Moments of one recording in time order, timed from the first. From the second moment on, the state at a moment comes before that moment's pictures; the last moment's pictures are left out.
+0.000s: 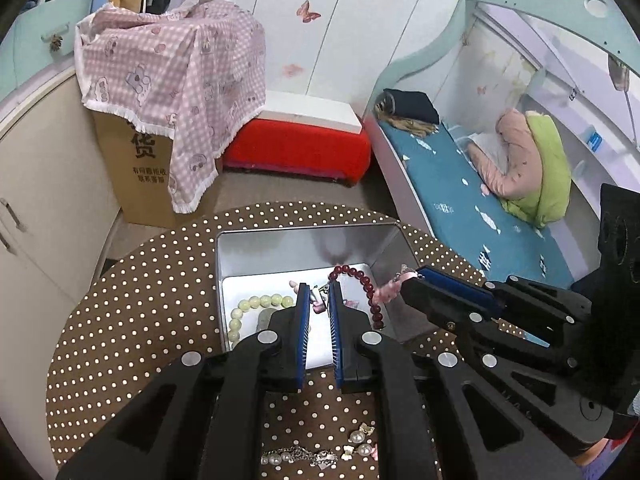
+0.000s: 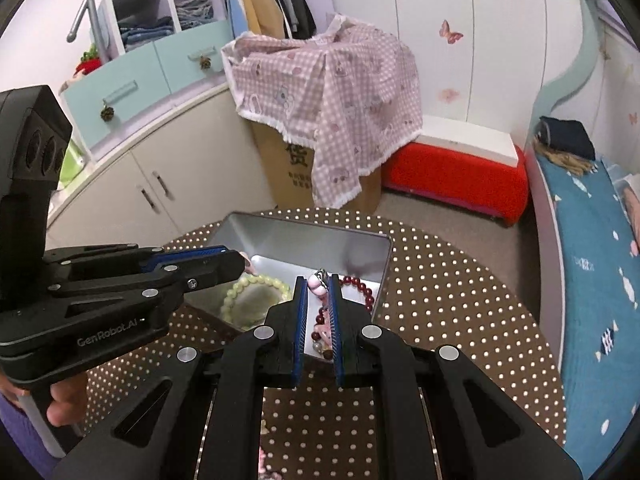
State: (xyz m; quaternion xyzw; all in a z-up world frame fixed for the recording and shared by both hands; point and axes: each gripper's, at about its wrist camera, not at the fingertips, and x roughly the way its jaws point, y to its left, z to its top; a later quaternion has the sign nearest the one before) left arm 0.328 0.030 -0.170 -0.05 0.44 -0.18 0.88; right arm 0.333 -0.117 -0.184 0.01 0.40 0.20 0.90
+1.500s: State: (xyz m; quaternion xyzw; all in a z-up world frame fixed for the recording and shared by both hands) left arm 0.247 0.043 -0.097 -0.05 0.33 -0.12 0.93; right arm 0.260 -0.140 -0.117 0.02 0.33 0.17 0.93
